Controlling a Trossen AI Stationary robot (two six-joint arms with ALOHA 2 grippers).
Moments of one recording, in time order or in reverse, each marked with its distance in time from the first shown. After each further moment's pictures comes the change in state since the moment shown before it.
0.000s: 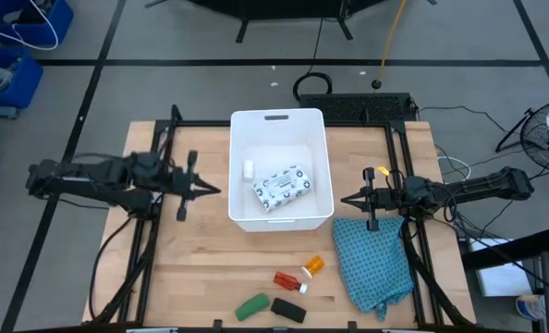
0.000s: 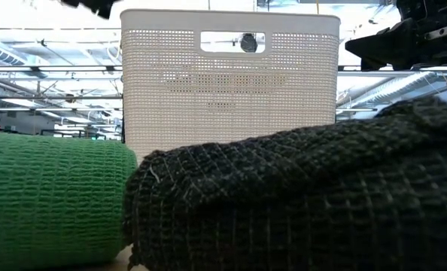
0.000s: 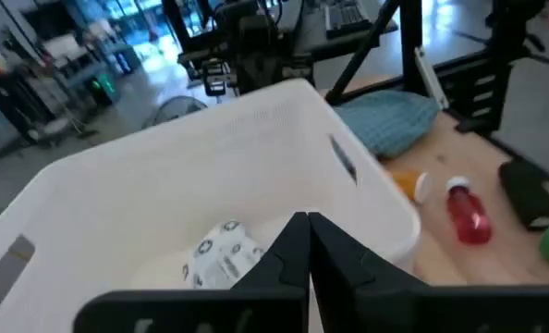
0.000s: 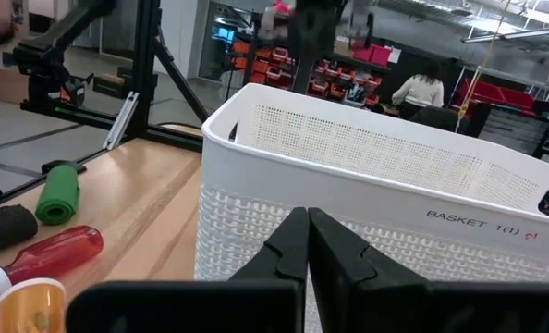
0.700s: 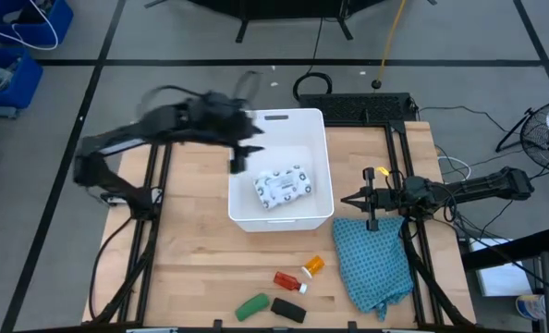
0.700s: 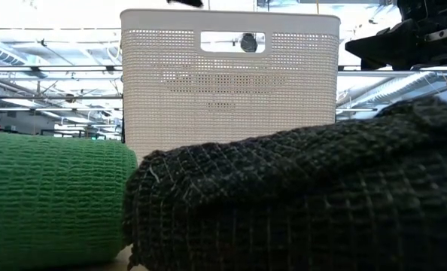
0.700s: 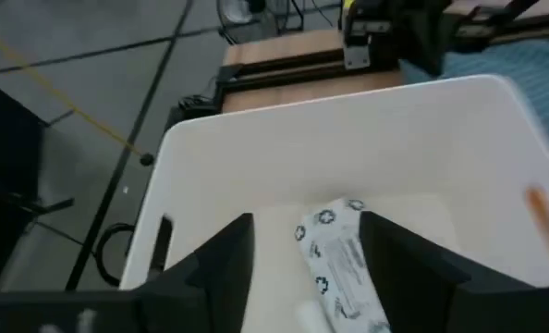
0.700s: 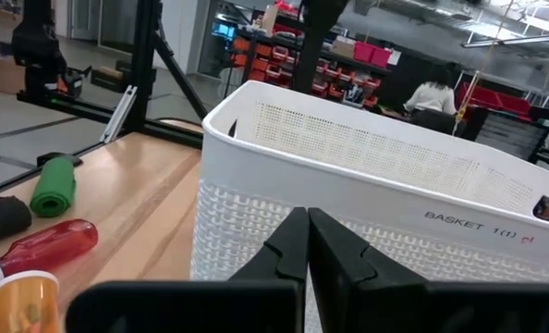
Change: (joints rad) left arm 0.278 0.783 1.046 -0.619 -0.047 -0.004; right arm -0.001 0.000 0.000 -0.005 0.003 -0.031
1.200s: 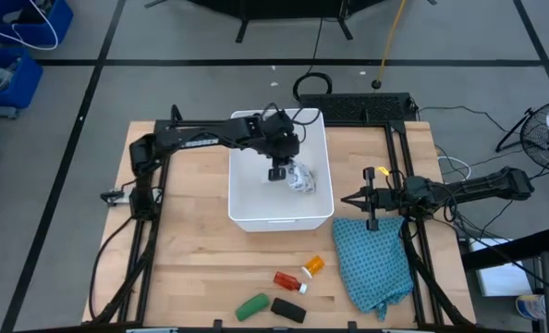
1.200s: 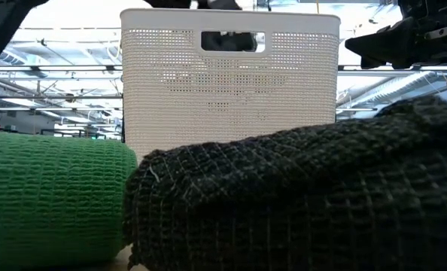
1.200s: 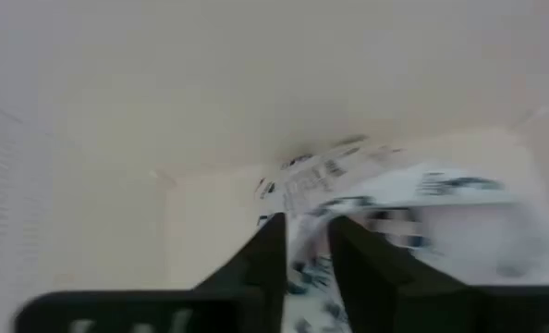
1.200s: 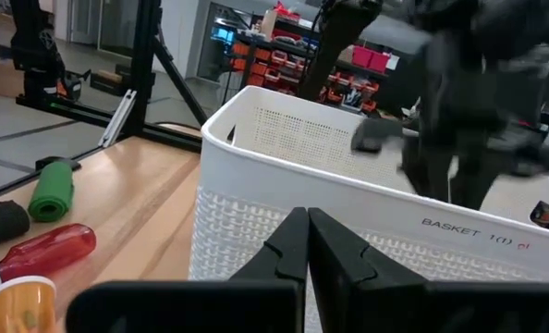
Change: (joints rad) left arm 0.091 0.494 0.000 0.203 0.151 0.113; right arm 0.000 0.000 0.000 0.011 0.000 -0.004
